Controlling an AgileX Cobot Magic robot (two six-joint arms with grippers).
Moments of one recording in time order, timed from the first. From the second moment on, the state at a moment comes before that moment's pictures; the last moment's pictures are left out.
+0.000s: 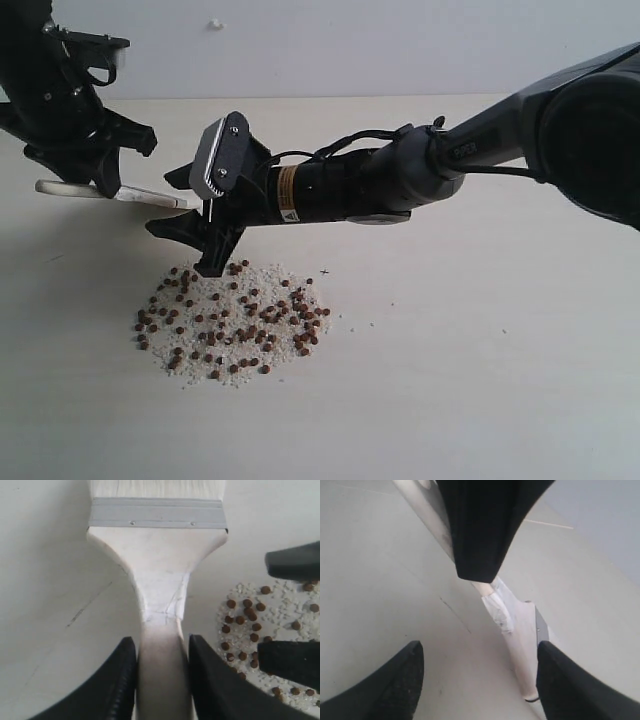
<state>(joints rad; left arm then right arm) -0.41 1.94 -1.51 0.00 1.12 0.02 0.60 2.38 -1.43 -1.05 -0.83 0.42</state>
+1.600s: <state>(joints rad) -0.41 1.94 -1.51 -0.19 1.09 0.12 0.68 2.45 -1.48 -0.76 -0.81 0.10</state>
